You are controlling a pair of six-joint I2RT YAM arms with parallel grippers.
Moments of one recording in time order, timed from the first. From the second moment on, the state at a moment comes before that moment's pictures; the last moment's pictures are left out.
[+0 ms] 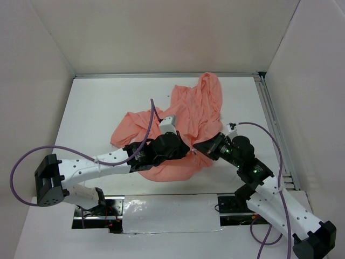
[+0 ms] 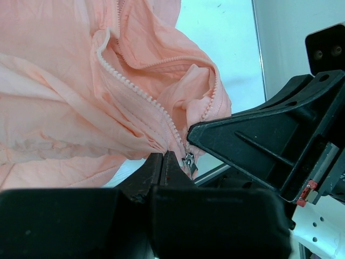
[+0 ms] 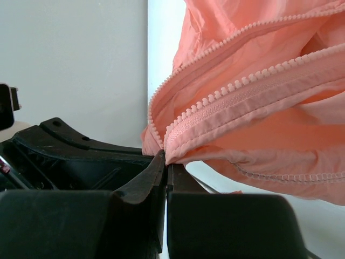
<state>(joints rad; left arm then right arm) -1.15 1.36 1.07 -0.28 -0.39 -1.03 0.54 0.58 0.44 -0.14 -0.22 1.19</state>
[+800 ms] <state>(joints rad) -1.16 1.36 1.07 -0.31 -0.40 -1.03 0.60 0.57 0.48 -0.24 -0.12 1.13</state>
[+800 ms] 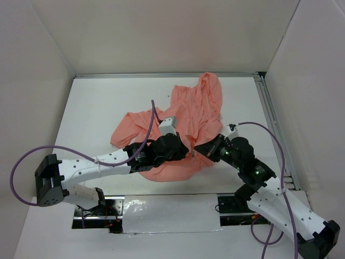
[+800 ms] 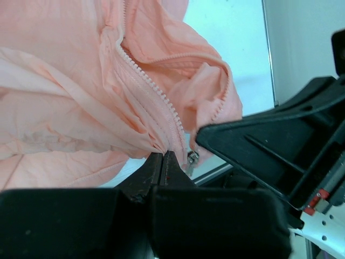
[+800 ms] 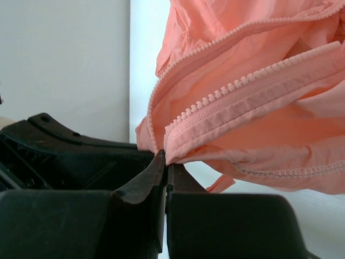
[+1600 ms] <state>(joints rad) -1.16 1.36 1.07 -0.32 -0.44 -1.03 0.60 0.60 0.50 -0.27 -0.16 1.11</state>
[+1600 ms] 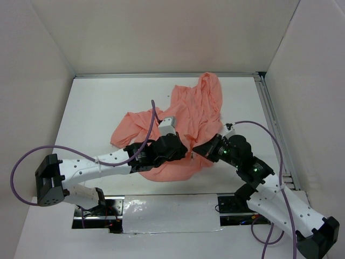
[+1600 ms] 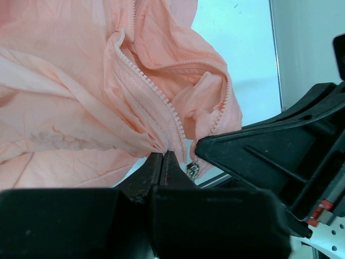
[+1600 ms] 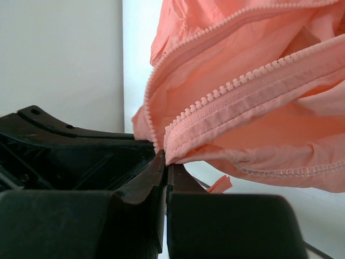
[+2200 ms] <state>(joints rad) -1.16 1.37 1.07 -0.32 -0.44 -1.03 0.60 0.63 0.51 -0.24 -0.15 1.11</state>
